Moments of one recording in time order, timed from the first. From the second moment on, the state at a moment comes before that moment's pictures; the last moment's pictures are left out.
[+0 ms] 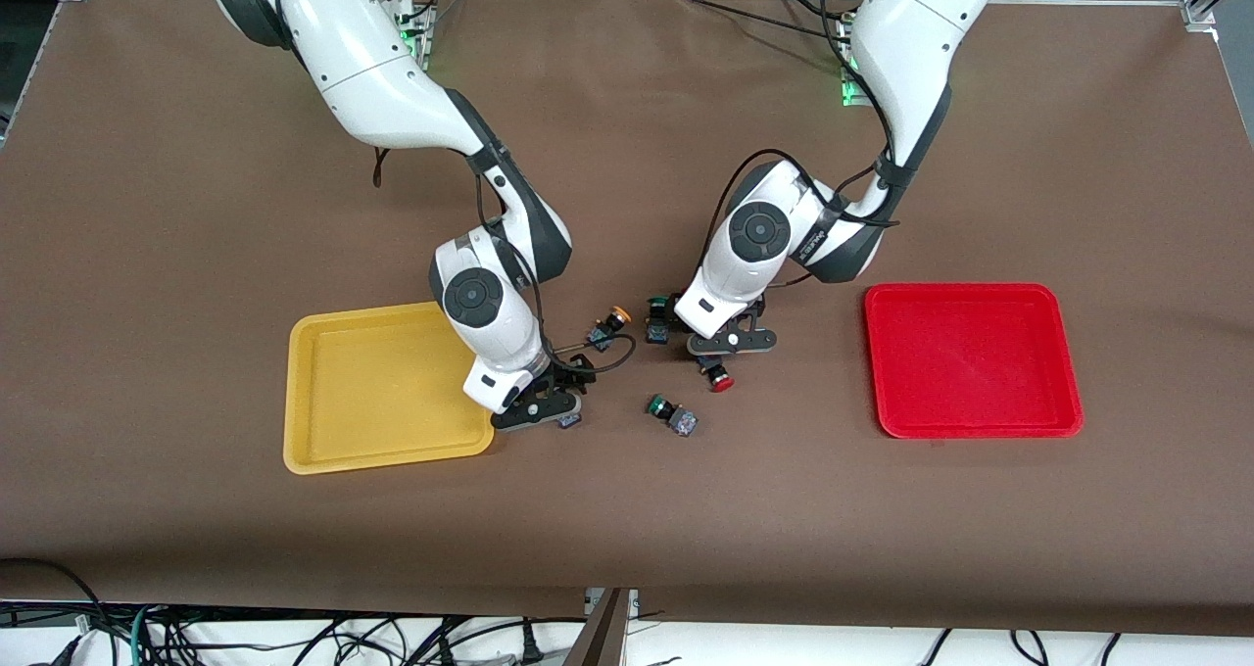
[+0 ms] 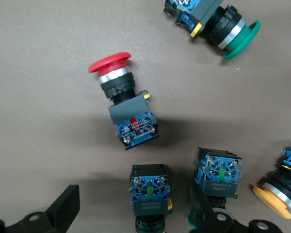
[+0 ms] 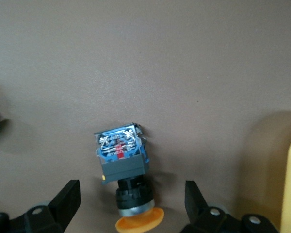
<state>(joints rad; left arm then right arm) -0.43 0.65 -0.19 -1.74 0.04 2.41 -0.72 0.55 0.95 -0.02 -1.31 0.11 2.47 0.22</state>
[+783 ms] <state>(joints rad) -0.44 0.67 -0.19 -1.82 0.06 2.53 -0.73 0.48 0.86 -0.03 -1.26 0.11 2.17 0.13</state>
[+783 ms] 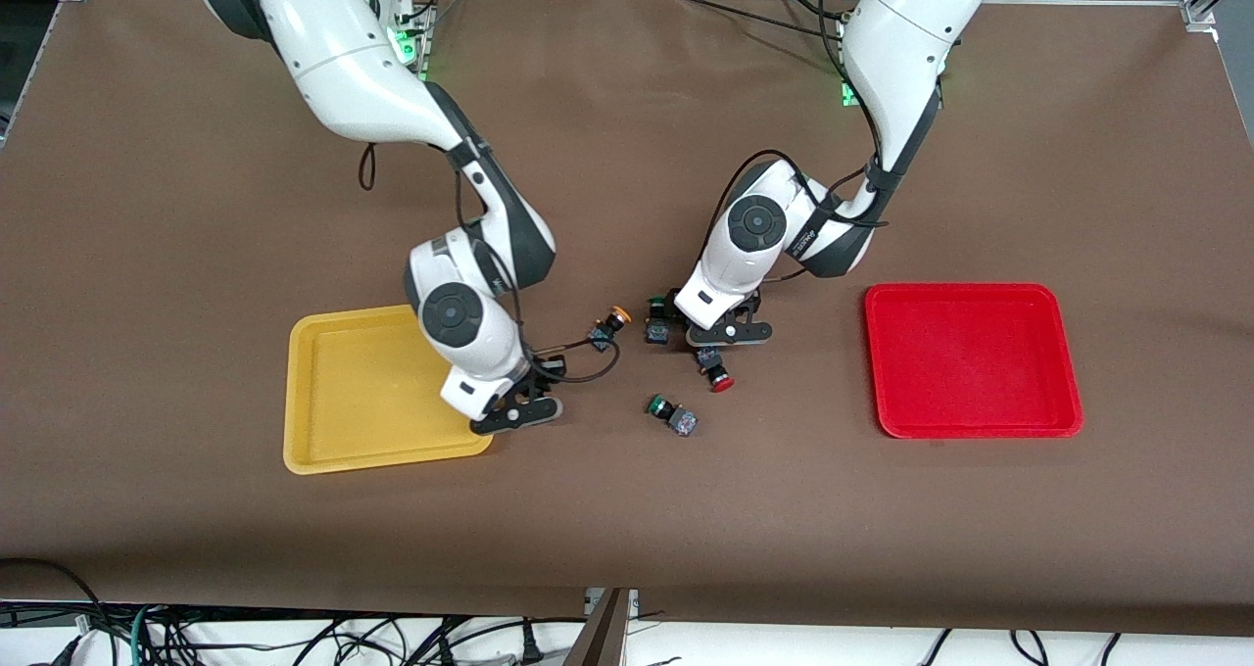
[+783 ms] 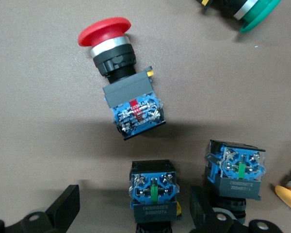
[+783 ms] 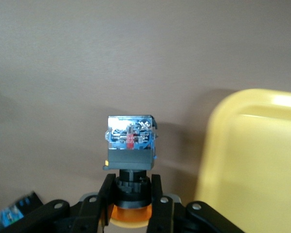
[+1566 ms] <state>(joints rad) -0.41 0.60 -0.17 -1.78 0.07 2.37 -0.65 0.25 0.80 -0.07 -1.39 0.11 2.03 -0.24</state>
